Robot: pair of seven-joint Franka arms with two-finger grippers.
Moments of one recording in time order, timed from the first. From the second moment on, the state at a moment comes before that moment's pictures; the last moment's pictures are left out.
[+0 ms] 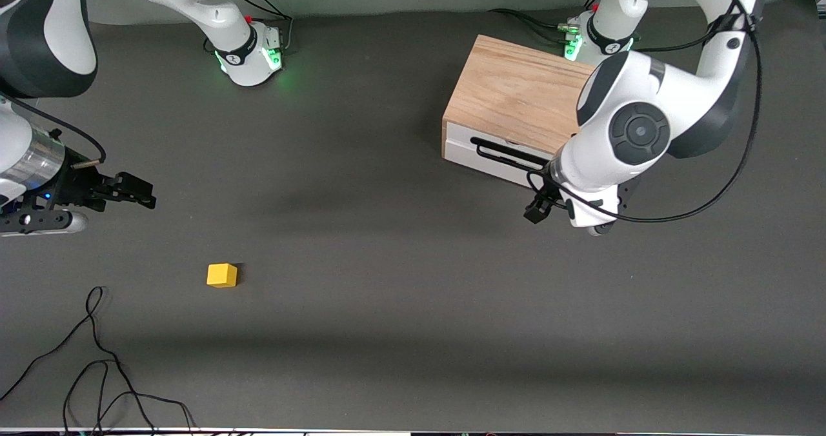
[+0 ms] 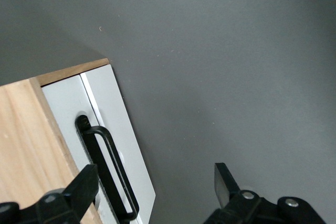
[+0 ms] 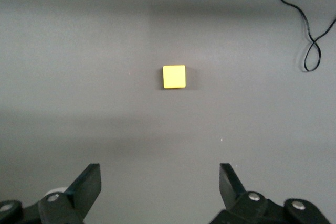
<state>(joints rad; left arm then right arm) -0.24 0.28 -0.20 -1.67 -0.08 1.81 -1.38 0.12 0.12 -0.10 -1.63 0.02 1.76 0.00</state>
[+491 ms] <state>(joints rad) -0.27 0.29 -0.20 -1.80 -0.08 1.86 -1.48 0.11 0.26 -0.10 -1.63 0.02 1.91 0.00</state>
